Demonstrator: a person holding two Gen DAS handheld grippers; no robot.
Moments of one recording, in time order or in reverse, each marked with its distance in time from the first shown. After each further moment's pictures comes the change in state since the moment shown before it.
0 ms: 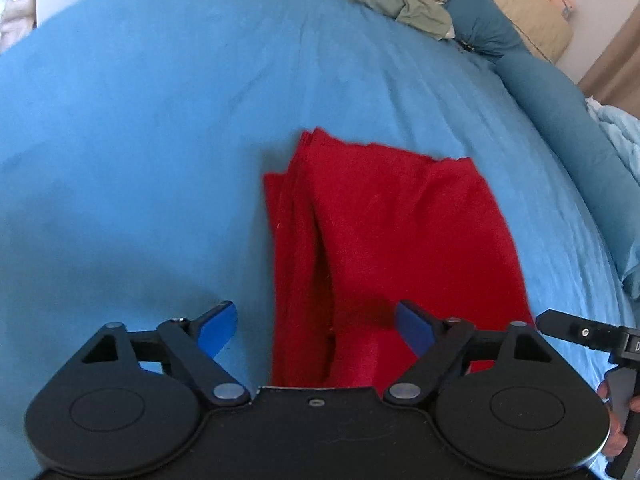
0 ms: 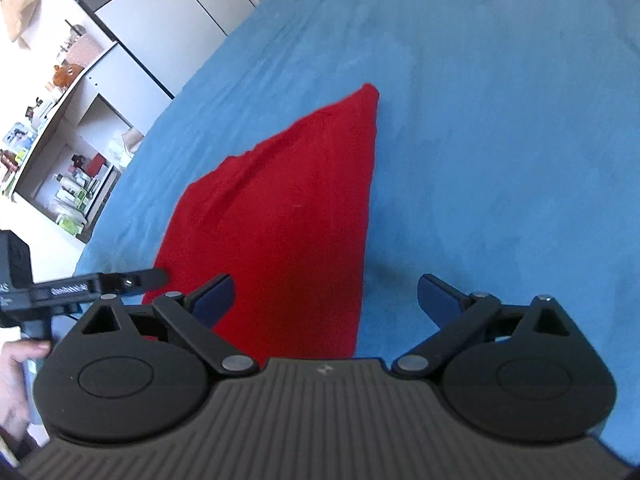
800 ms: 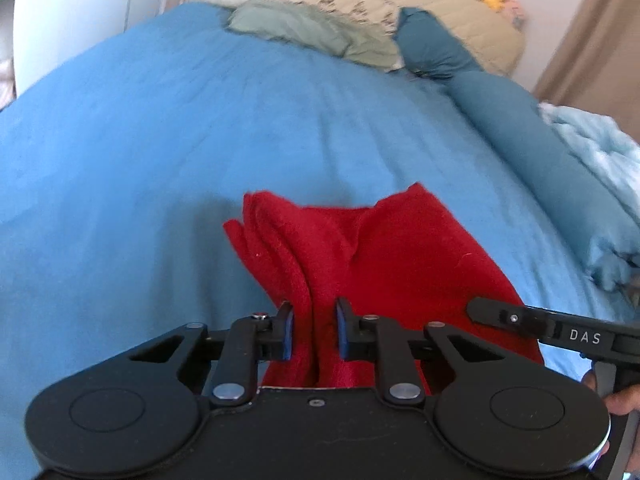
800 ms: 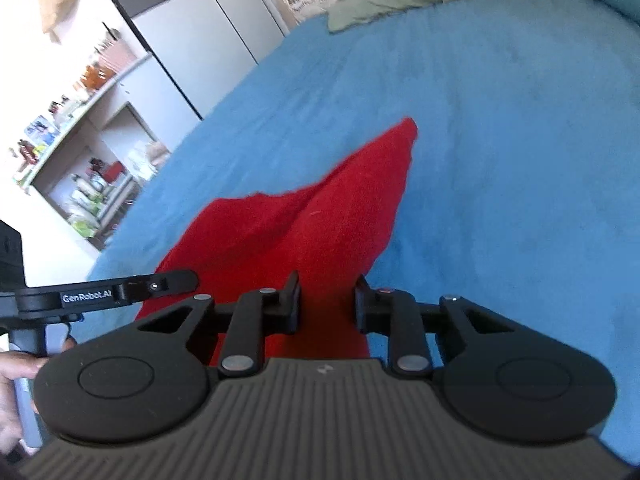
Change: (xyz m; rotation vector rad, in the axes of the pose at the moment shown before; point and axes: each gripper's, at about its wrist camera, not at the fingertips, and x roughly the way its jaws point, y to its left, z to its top) left arm -0.071 -0.075 -0.023 0.116 -0.147 -0.049; right arm -0.062 0.051 -0.008 -0.102 -0.121 -0.002
